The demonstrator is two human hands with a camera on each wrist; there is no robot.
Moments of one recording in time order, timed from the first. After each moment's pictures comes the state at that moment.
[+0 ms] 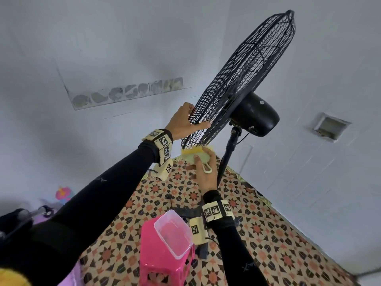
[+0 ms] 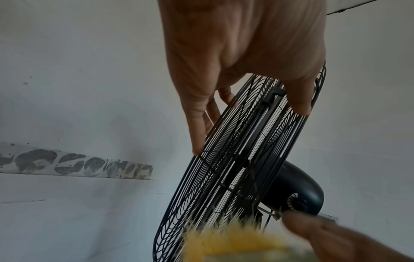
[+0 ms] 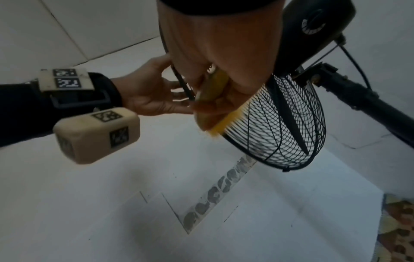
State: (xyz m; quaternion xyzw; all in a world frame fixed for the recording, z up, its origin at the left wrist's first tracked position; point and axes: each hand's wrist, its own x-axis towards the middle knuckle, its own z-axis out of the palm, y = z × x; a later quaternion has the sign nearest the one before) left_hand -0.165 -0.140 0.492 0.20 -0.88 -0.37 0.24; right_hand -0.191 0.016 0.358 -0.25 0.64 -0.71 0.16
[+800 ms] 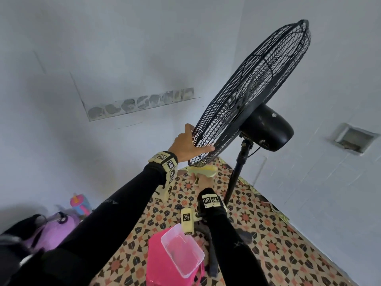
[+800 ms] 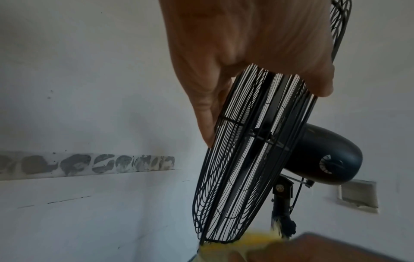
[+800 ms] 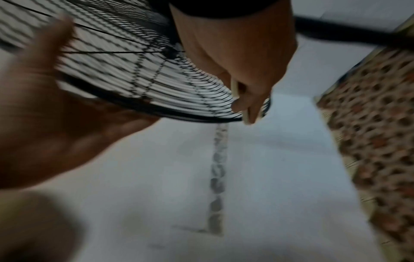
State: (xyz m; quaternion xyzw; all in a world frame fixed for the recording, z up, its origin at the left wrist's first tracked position) left_hand -0.173 -0.152 0.462 0.25 -0.88 -0.34 0.20; right_hand -0.232 -0.062 0.327 0.08 0.53 -0.76 0.38
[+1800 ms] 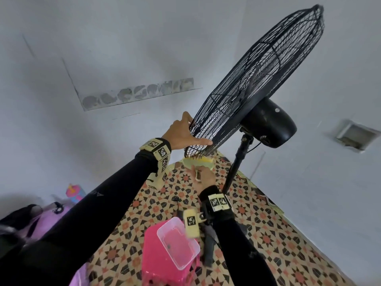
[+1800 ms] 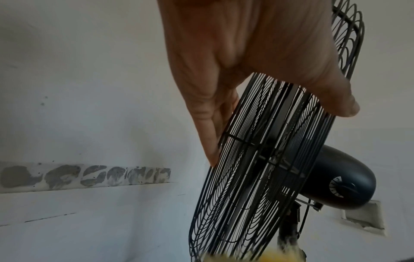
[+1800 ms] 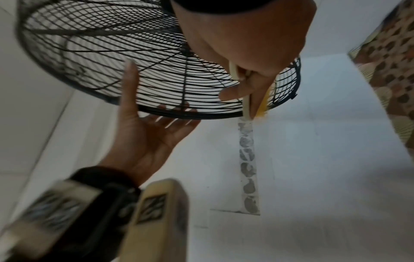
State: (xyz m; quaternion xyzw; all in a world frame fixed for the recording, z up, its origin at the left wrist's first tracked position) left_hand -0.176 -0.170 0.481 0.26 -0.89 -0.32 0.17; right_hand -0.216 -0.022 0.387 0.04 0.56 -0.72 0.42
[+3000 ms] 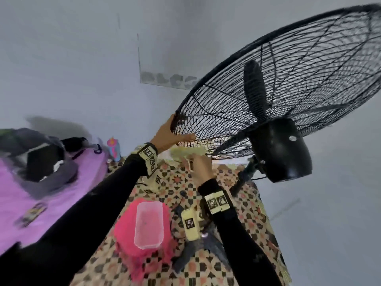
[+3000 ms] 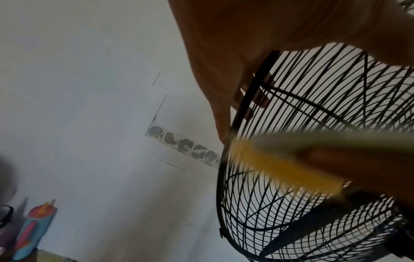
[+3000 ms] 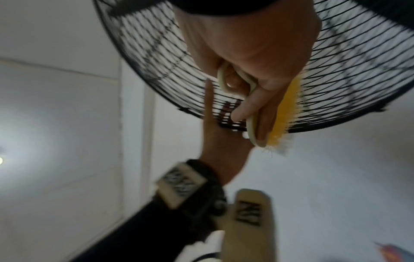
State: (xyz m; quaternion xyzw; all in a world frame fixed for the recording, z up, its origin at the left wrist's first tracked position) left_hand -0.203 -0.112 0.413 0.41 -0.69 -0.43 0.42; right_hand -0.340 -0.004 0.398 -0.31 0.62 -0.50 0.52
